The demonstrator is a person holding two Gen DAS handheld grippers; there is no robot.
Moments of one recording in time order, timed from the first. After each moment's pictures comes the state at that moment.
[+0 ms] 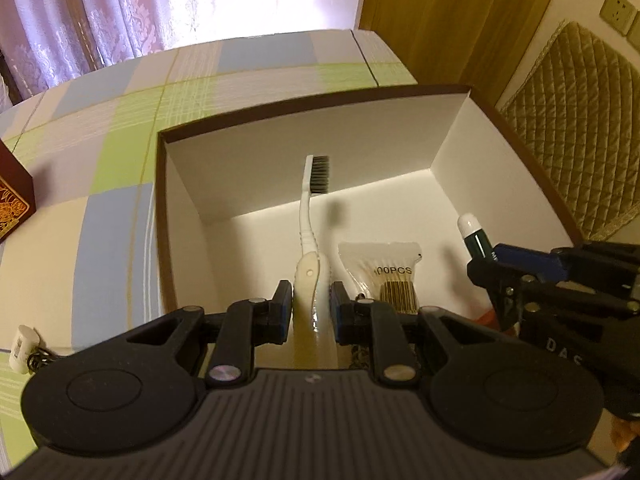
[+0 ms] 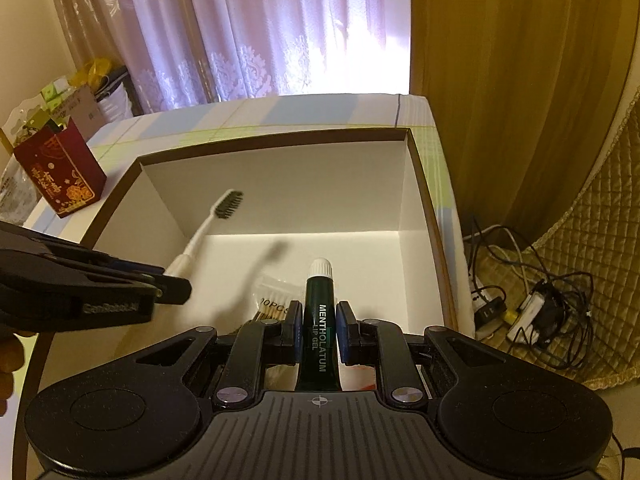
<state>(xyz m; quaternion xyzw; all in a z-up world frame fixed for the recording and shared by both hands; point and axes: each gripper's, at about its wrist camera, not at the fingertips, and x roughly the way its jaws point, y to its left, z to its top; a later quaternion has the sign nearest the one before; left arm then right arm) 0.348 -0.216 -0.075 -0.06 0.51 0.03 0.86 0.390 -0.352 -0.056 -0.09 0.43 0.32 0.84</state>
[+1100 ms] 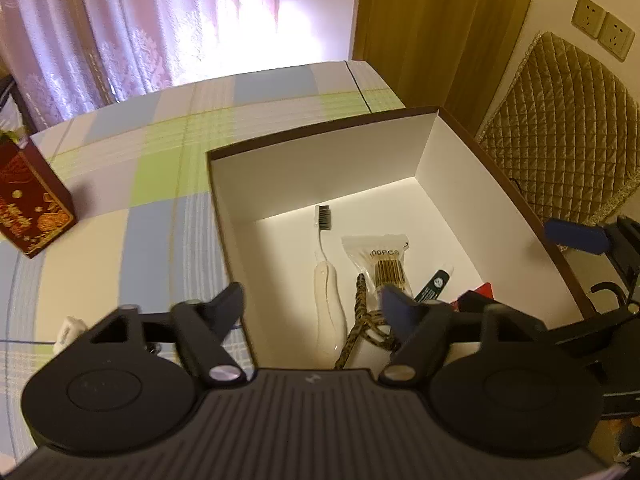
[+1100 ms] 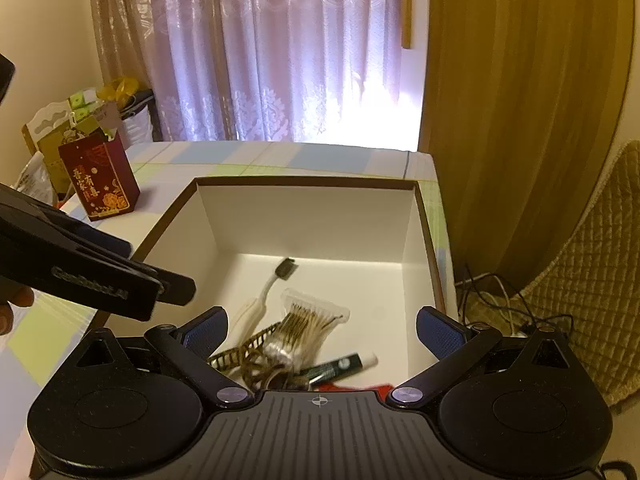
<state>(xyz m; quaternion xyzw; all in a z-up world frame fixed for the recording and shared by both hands) 0.285 -0.220 -0.021 -0.03 0.47 0.04 0.88 0.325 -0.371 -0.018 -0.11 0.34 0.34 0.87</state>
